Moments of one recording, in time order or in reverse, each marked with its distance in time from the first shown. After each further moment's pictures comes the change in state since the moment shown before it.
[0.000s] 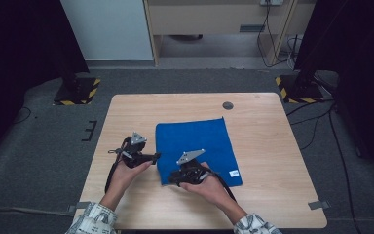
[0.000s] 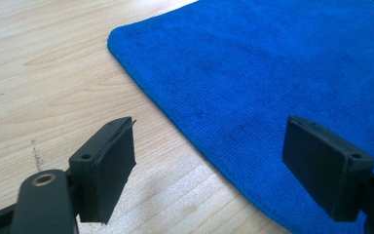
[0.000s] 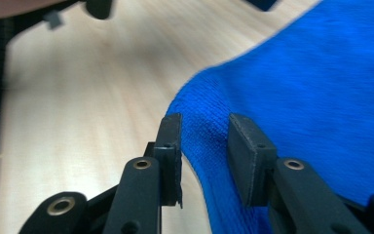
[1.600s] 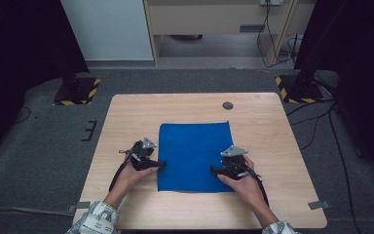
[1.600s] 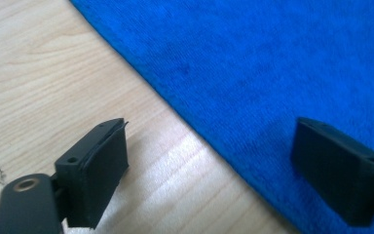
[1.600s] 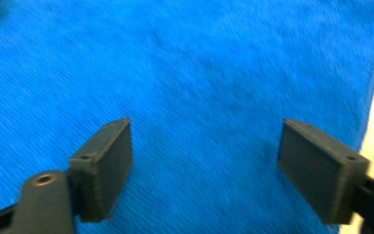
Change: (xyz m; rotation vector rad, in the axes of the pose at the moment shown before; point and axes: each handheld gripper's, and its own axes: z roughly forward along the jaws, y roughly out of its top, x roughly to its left) left arm -0.007 -0.010 0.034 0.126 -0.061 0.092; right arm -0.071 -0.061 -0.086 -0.030 -0.539 0.121
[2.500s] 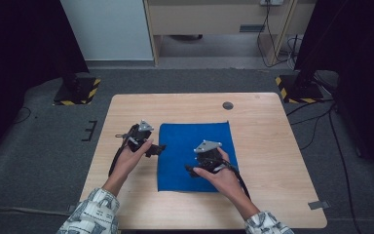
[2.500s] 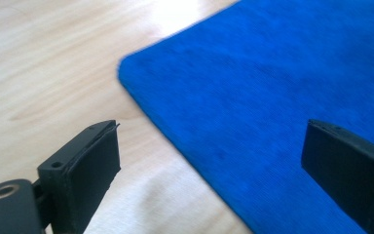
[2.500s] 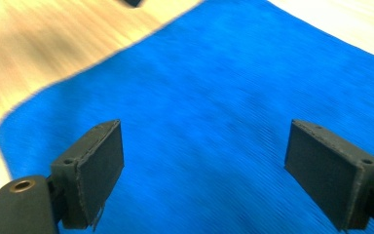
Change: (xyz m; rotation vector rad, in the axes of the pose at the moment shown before) left arm 0.027 0.047 -0.017 -0.081 0.018 -0.007; right arm 0.063 0.056 0.018 -0.023 0.170 -0.130
